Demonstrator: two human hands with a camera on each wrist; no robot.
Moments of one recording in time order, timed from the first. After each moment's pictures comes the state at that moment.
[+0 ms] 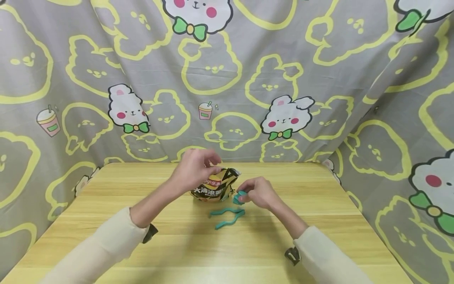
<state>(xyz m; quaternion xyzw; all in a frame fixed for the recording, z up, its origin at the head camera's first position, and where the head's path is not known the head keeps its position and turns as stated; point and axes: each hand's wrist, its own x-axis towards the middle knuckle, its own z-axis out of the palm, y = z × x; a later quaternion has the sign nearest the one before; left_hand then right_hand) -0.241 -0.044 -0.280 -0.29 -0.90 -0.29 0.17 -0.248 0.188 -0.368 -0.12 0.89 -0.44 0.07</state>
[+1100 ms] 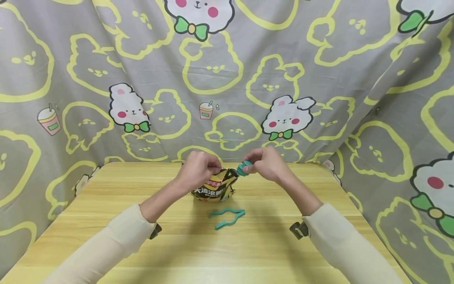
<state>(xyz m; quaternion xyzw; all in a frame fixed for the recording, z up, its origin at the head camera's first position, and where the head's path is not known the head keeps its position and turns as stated) -0.262 -0.044 -0.302 -0.30 -0.90 -0.27 0.18 -0.256 0.195 -0.279 -0.14 0.90 -0.41 0.01</state>
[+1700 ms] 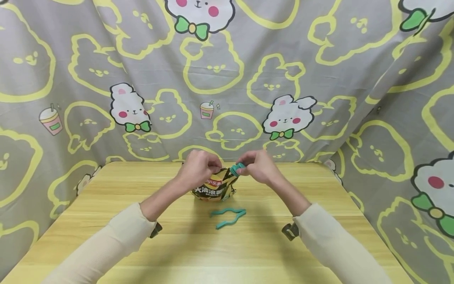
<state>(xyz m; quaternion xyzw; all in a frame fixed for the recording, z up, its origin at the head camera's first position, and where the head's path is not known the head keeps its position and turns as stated) -0.265 -0.044 -0.300 -0.29 -0.90 -0.27 0.16 -0.264 0.178 -0.296 -0.14 0.89 -0.44 0.02</state>
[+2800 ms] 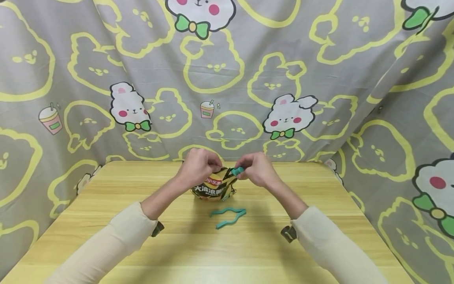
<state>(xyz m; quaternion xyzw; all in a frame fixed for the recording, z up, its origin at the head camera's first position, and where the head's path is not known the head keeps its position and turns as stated) -0.268 -0.045 -0.298 -0.28 -0.90 -0.28 0.16 -0.265 0.172 -0.306 -0.15 0.89 -0.43 0.00</state>
